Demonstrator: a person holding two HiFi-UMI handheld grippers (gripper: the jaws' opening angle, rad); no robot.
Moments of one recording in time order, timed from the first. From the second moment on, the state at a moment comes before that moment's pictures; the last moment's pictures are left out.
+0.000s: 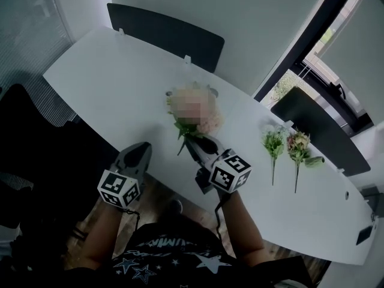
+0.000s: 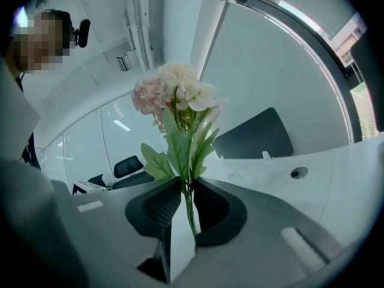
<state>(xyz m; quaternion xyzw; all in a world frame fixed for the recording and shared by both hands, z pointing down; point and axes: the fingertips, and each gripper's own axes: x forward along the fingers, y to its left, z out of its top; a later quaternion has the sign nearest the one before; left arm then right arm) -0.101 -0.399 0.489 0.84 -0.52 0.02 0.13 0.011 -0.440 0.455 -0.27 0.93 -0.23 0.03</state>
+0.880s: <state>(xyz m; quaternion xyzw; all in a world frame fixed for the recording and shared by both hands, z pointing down) -0.146 -0.223 0.459 0.85 -0.52 -0.02 0.11 -0.002 -0.263 0.436 -0.31 0.93 -0.19 0.03</state>
